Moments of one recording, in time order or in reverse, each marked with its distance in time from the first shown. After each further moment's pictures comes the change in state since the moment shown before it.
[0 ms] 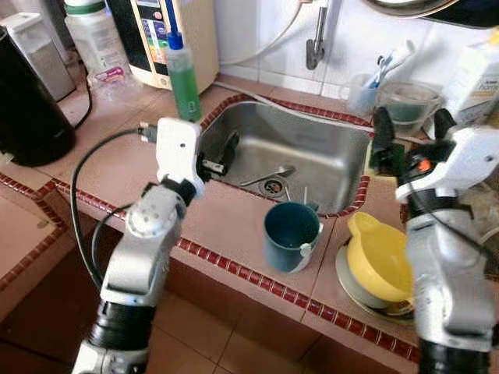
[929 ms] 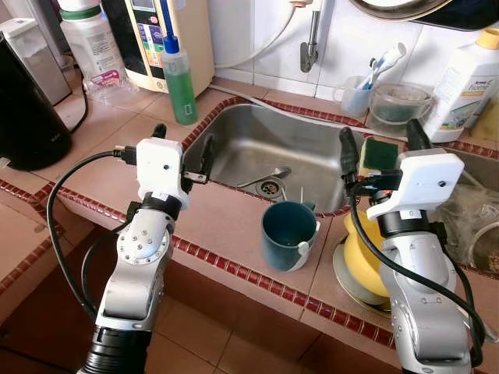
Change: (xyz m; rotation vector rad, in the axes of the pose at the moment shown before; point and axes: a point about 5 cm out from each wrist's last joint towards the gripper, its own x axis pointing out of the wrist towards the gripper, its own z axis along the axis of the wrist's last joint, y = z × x) left arm -0.023 0.012 -0.007 0.106 -0.095 0.161; right arm -0.023 0.030 -0.008 -0.153 -0.008 0.082
